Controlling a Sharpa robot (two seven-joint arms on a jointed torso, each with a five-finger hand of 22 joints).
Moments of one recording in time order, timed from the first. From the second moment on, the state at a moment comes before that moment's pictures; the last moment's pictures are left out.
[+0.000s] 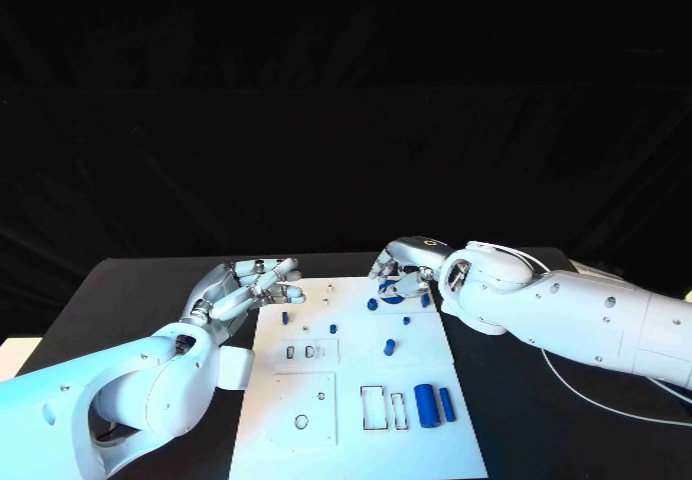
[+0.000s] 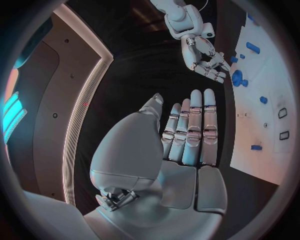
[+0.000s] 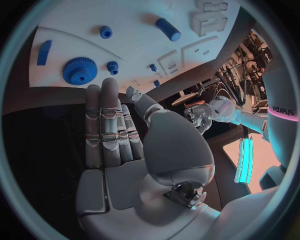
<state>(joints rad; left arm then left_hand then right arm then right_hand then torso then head) 1.13 -0.94 0.00 1.78 -0.01 -0.46 0.47 1.40 -0.03 0.08 0.19 0.16 1.00 0.19 0.12 0.07 1.11 0.14 0.12 0.07 1.19 0.08 0.23 0.23 0.17 1.02 0.19 0.39 0.18 1.27 -0.74 -0.04 1.39 -1.53 -0.23 -0.03 1.27 -0.04 0.30 -0.24 0.18 1.04 0.16 0.07 0.07 1.14 0.09 0.06 0.07 1.46 0.00 0.56 0.39 0.17 1.06 0.10 0.91 0.47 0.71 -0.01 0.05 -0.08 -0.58</state>
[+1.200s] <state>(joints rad) 1.13 -0.94 0.00 1.80 -0.02 -0.45 0.45 1.40 -0.03 0.08 0.19 0.16 1.00 0.19 0.12 0.07 1.11 0.14 0.12 0.07 1.19 0.08 0.22 0.23 0.17 1.02 0.19 0.39 0.18 1.28 -0.69 -0.04 1.36 -1.73 -0.09 -0.12 1.27 -0.05 0.34 -0.17 0.17 1.08 0.14 0.07 0.07 1.15 0.08 0.06 0.07 1.46 0.00 0.94 0.73 0.15 1.16 0.10 1.18 0.81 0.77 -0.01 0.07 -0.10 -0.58</state>
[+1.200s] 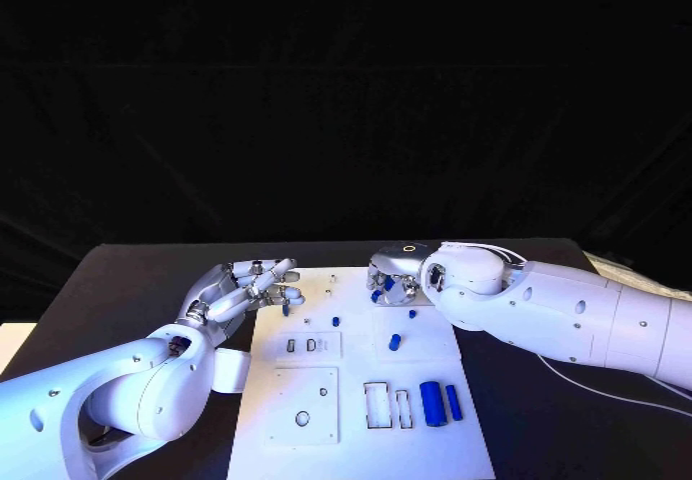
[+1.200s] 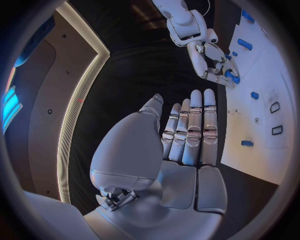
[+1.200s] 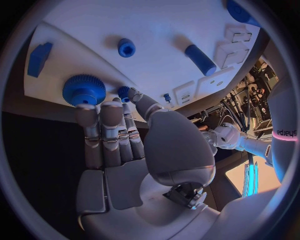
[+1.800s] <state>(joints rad) 1.13 -0.95 0.00 1.80 -0.02 -0.44 0.45 1.40 -0.03 0.08 0.19 0.16 1.00 0.19 0.11 0.07 1.11 0.14 0.11 0.07 1.19 0.08 0.22 0.24 0.17 1.02 0.19 0.39 0.18 1.28 -0.67 -0.04 1.34 -1.74 -0.07 -0.12 1.29 -0.03 0.40 -0.15 0.16 1.14 0.13 0.07 0.08 1.20 0.07 0.07 0.07 1.47 -0.01 1.03 0.81 0.14 1.19 0.10 1.24 0.90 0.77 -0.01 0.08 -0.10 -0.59</state>
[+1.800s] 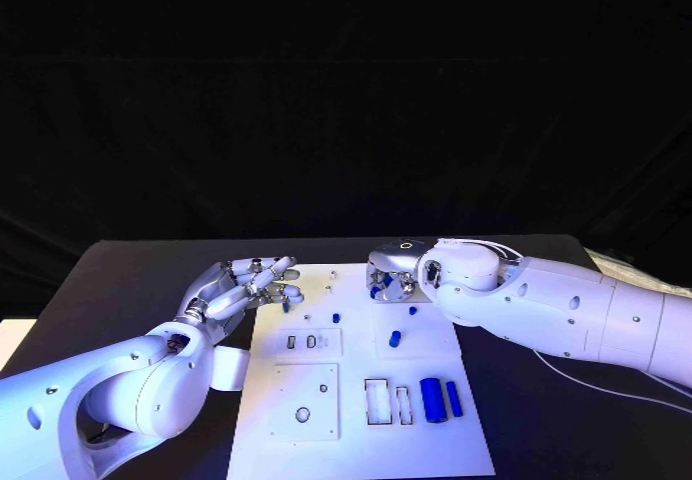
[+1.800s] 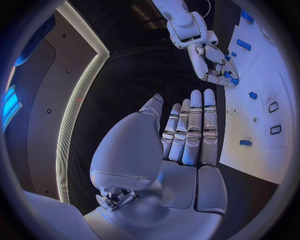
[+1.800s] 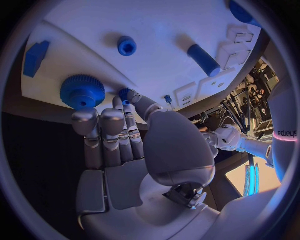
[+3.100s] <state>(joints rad) 1.13 -0.95 0.00 1.81 -0.01 -0.43 0.44 1.40 -0.03 0.08 0.19 0.16 1.00 0.19 0.11 0.07 1.11 0.14 0.11 0.07 1.19 0.08 0.22 0.24 0.17 1.02 0.19 0.39 0.18 1.28 -0.57 -0.03 1.30 -1.74 -0.31 -0.22 1.31 -0.02 0.45 -0.14 0.13 1.15 0.13 0.07 0.08 1.21 0.07 0.06 0.06 1.47 -0.01 1.08 0.86 0.14 1.21 0.10 1.28 0.96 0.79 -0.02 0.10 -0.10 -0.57</state>
